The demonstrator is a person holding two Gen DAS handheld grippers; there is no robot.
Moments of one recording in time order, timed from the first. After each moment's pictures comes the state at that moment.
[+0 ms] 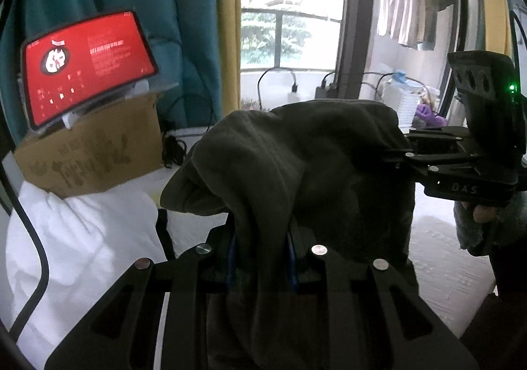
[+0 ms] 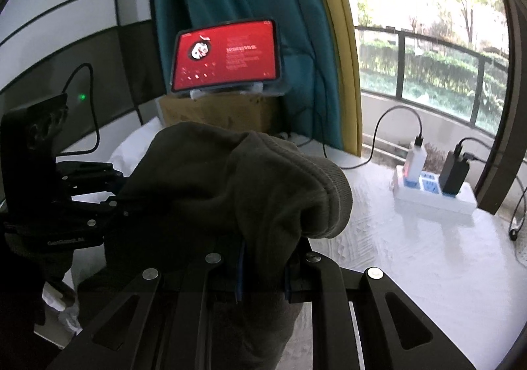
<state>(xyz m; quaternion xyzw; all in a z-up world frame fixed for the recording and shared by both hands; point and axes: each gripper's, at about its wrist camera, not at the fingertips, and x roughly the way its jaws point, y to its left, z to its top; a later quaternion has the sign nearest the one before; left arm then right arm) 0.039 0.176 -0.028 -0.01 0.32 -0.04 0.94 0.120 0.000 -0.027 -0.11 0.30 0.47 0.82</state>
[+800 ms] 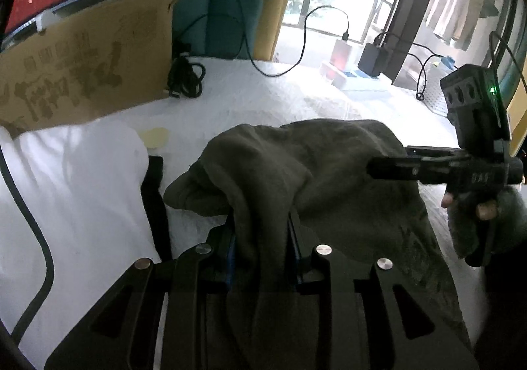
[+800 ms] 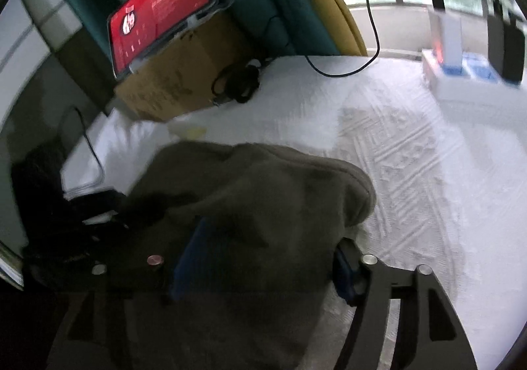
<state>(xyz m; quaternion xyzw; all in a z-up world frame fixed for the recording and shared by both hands) 0.099 0.217 -0.097 -0.09 0.42 -0.02 0.90 0.219 0.019 -0.123 0.02 0.48 0.49 0.73</state>
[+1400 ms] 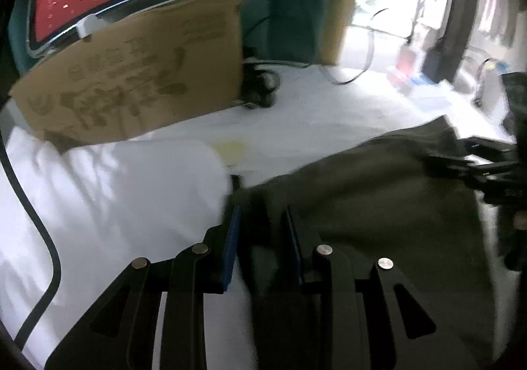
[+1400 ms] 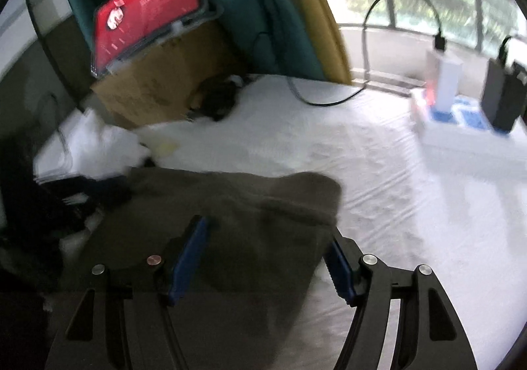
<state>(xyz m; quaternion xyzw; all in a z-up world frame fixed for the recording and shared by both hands) 0.116 0.249 -0.094 -0.04 0.43 0.10 0.89 0.233 0.036 -0.118 -0.08 0.42 0.43 0.79</state>
